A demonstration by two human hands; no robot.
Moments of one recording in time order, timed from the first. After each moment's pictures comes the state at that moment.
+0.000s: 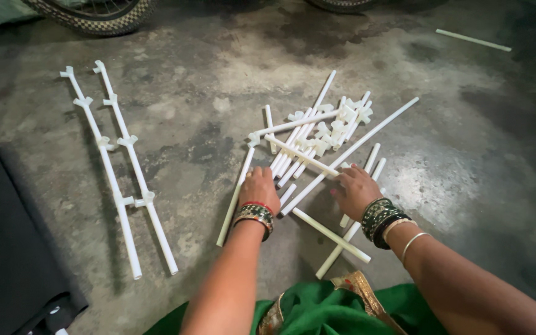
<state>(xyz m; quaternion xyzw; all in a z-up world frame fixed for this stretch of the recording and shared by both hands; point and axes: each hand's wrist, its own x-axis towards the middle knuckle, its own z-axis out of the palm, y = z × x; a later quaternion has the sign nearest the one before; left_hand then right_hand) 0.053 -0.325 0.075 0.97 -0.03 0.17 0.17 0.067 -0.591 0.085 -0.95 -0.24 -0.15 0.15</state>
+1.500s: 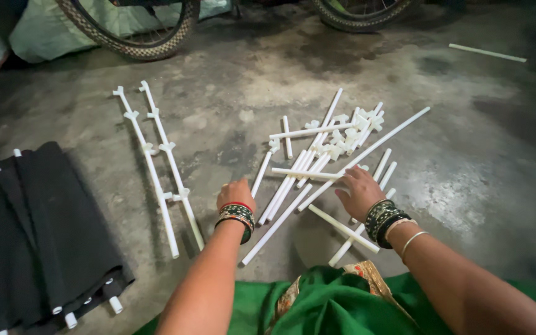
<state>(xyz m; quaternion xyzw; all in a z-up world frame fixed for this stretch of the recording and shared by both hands) -0.001 -0.247 0.134 0.98 0.14 0.04 0.13 0.030 -0.566 0.120 -0.94 -0.24 -0.17 0.20</state>
